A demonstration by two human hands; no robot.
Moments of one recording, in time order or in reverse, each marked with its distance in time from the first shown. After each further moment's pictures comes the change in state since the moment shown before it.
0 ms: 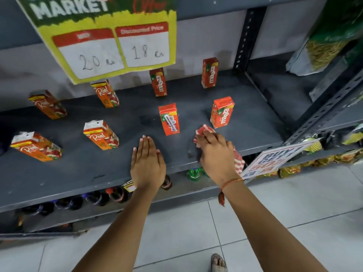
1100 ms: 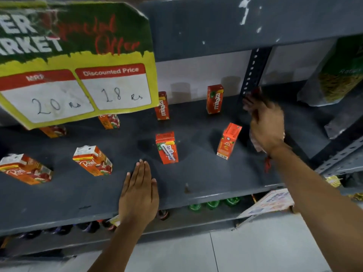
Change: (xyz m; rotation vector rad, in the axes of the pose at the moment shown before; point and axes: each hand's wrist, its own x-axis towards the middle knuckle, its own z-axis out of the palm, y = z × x) left_hand 0.012 -0.003 -0.001 0.082 -0.047 0.057; right_hand 0.162 0.144 -0.050 0.211 0.428 0.029
